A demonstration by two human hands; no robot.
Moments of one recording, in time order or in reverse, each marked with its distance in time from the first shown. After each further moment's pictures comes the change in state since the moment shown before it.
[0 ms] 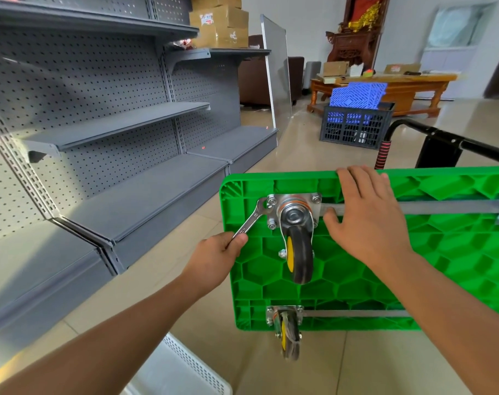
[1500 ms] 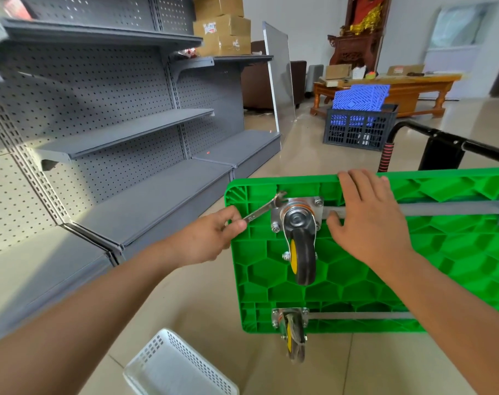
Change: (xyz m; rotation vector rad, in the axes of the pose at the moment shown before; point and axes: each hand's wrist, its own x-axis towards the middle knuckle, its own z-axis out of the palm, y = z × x) left_hand 0.016 0.031 -0.061 -0.100 -0.346 0.082; right_hand 0.000 0.002 -0.002 -0.030 -0.012 -0.030
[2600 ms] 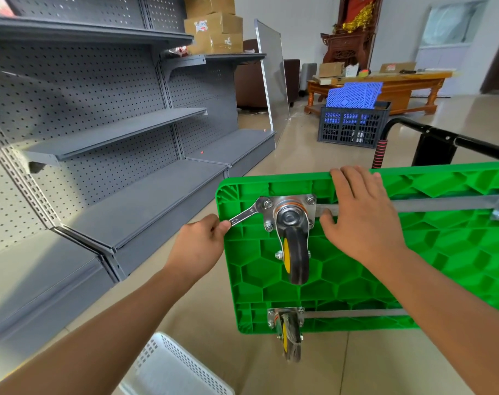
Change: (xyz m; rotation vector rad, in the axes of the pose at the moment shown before) left_hand 0.008 -0.022 0.031 0.304 0.549 -0.071; right_hand 0.001 0.001 0.004 0.012 0.006 0.007
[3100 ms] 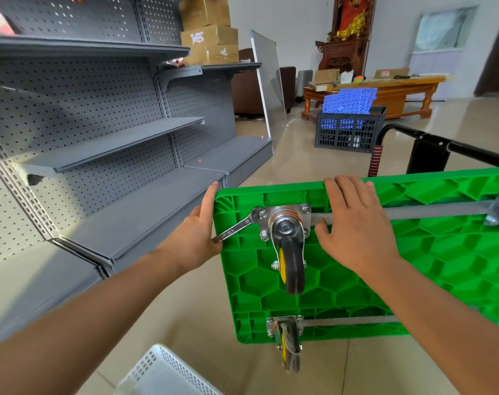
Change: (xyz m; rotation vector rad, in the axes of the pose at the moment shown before) left_hand 0.030 0.006 -0.023 0.158 -0.242 0.227; right_hand -0.002 0.000 -0.001 0.000 -0.026 0.006
